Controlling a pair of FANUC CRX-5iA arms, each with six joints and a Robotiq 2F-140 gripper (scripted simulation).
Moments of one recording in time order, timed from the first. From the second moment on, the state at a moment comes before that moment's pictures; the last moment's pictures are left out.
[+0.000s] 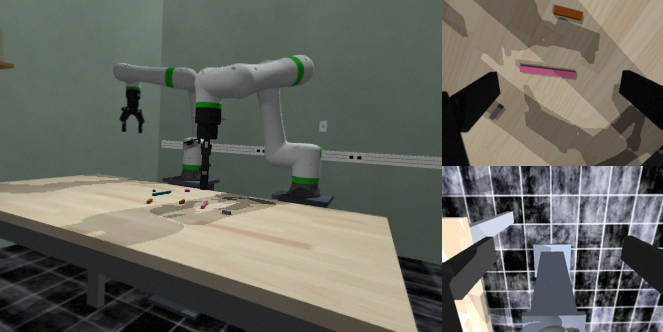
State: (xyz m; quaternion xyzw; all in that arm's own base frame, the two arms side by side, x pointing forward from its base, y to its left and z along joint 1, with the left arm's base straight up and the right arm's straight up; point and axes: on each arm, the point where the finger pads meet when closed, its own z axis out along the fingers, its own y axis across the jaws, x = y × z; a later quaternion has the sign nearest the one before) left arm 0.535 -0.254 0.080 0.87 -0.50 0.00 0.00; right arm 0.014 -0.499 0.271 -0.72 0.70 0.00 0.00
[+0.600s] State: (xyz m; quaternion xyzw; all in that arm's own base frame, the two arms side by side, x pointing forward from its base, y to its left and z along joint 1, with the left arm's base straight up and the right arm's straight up) left arm 0.535 -0.253 0.080 0.98 -0.21 0.00 0.00; right arm 0.014 -0.499 0.271 -0.72 0.70 0.00 0.00
